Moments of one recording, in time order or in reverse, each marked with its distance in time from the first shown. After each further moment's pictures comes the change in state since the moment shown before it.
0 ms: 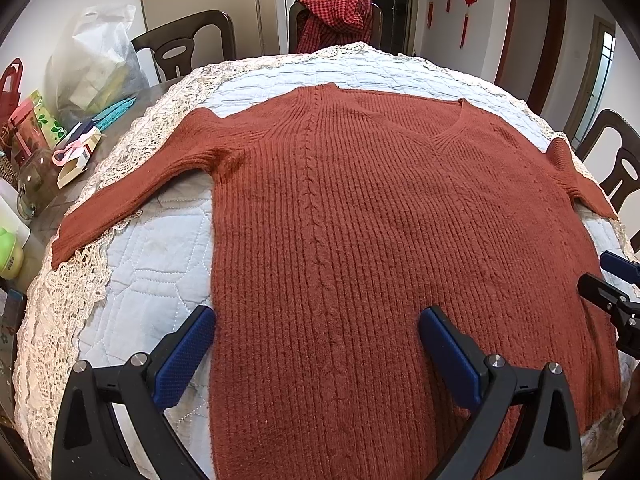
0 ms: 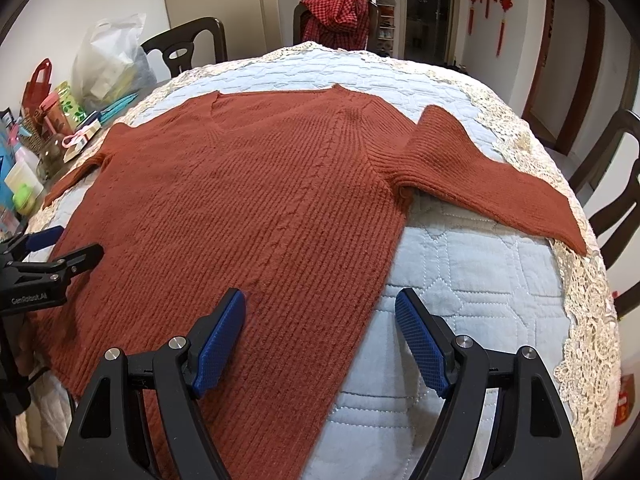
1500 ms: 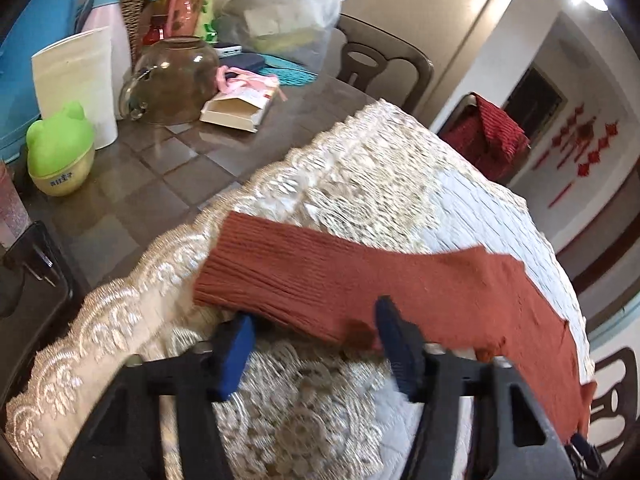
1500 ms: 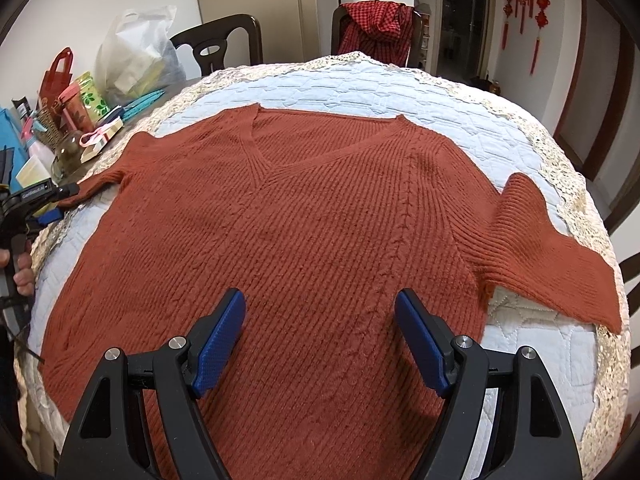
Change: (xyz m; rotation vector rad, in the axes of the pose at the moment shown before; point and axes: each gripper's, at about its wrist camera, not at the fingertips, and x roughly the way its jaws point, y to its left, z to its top) left arm 0.033 0.224 0.022 -0.638 -0.135 0.028; right arm 0.028 0.033 0.045 -0.073 -0.006 0.079
